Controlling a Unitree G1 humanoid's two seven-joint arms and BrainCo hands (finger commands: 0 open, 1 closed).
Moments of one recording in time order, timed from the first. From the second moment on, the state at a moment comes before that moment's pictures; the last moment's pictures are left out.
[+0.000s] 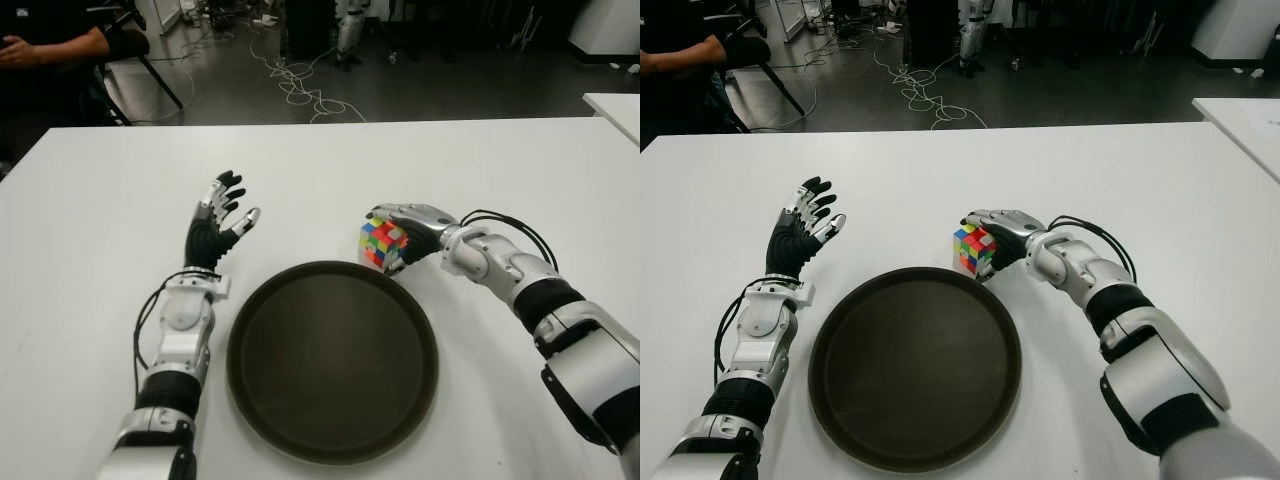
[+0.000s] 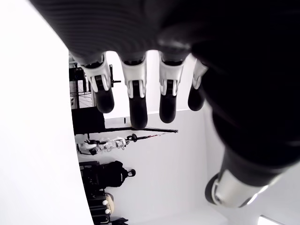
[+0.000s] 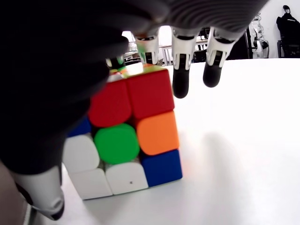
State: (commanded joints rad) left arm -0.38 0.05 0.10 0.71 -0.03 -0.56 -0.06; right arm -0.83 -0.33 0.59 1.09 -0.72 -0.47 0.02
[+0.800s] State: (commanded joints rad) left arm -0.38 0.05 0.10 0.70 -0.03 -0.54 -0.06; right arm -0.83 -0.33 0.60 1.09 -0.74 -0.46 -0.02
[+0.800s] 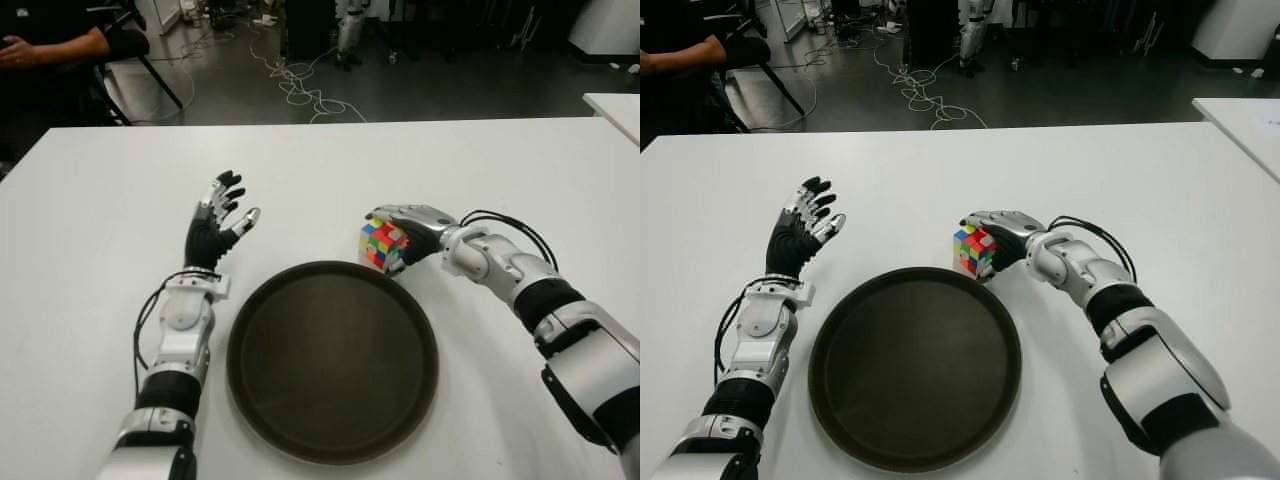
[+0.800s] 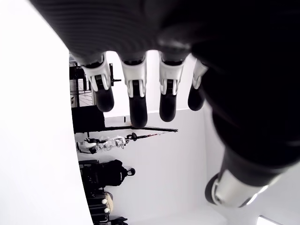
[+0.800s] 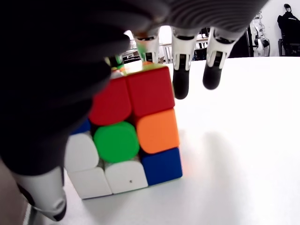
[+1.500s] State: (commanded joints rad) left arm -0.38 0.06 0.10 0.70 -0.02 -0.54 -0.06; right arm -0.81 -0.34 0.61 1.09 -0.77 -0.45 -0.15
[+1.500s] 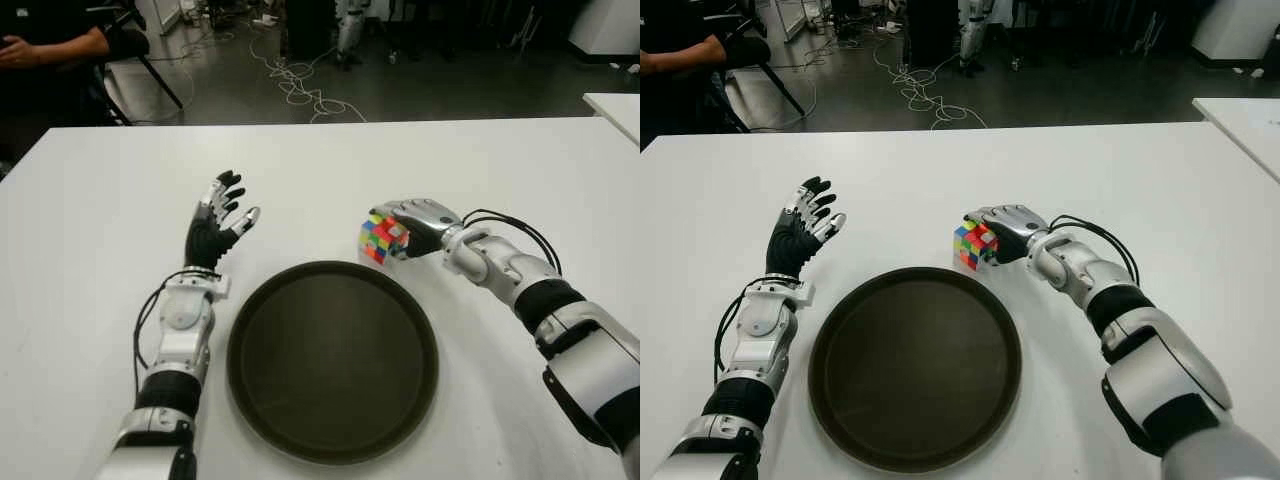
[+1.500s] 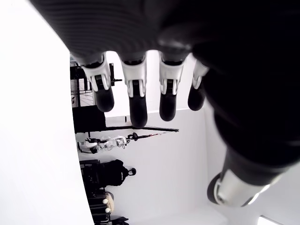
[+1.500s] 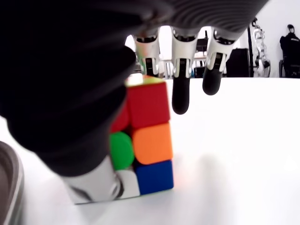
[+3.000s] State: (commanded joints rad) left arm -0.37 0.05 0.10 0.69 -0.02 -0.54 -0.05; right arm -0.80 -0.32 0.58 1.12 -0.74 -0.49 -0.26
